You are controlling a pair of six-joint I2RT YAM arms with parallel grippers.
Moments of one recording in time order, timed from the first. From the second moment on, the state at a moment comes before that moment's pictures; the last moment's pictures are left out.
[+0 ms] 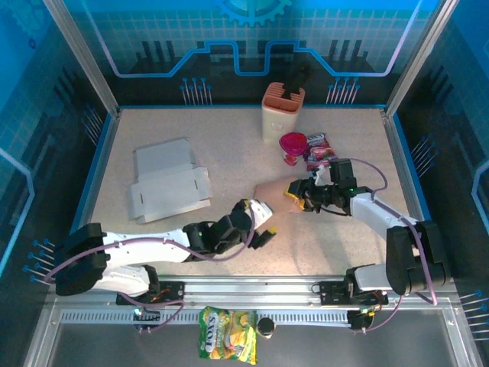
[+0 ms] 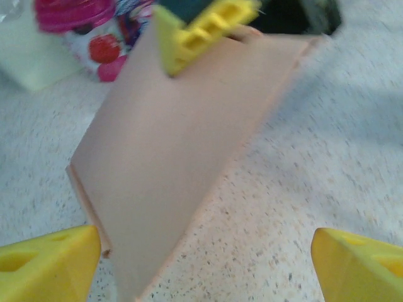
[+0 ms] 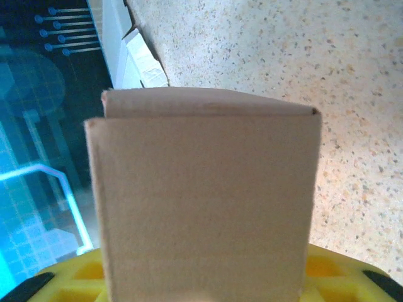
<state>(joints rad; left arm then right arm) -1.15 1.32 0.67 0.08 -0.37 -0.01 0.16 1.36 0.67 -0.20 -0.86 0.92</state>
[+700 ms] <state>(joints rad) -1.16 1.61 0.72 0.34 -0.68 0.51 0.13 1.33 0.62 -0.24 -0.97 1.12</state>
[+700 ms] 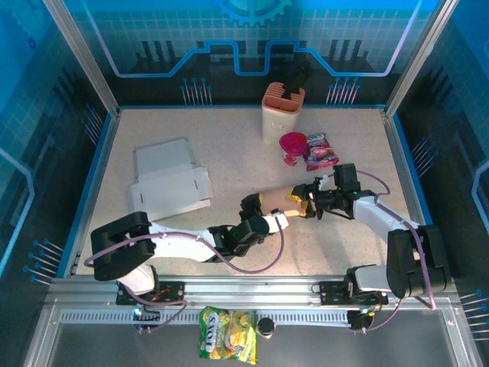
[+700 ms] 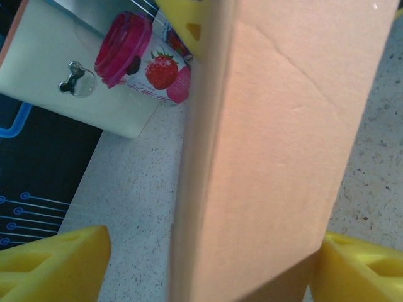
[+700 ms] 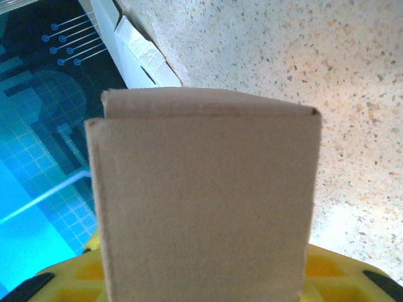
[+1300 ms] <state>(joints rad) -1.16 1.61 0.81 0.11 -0.59 0.51 0.05 1.34 0.56 -0.14 -1.04 1.20</state>
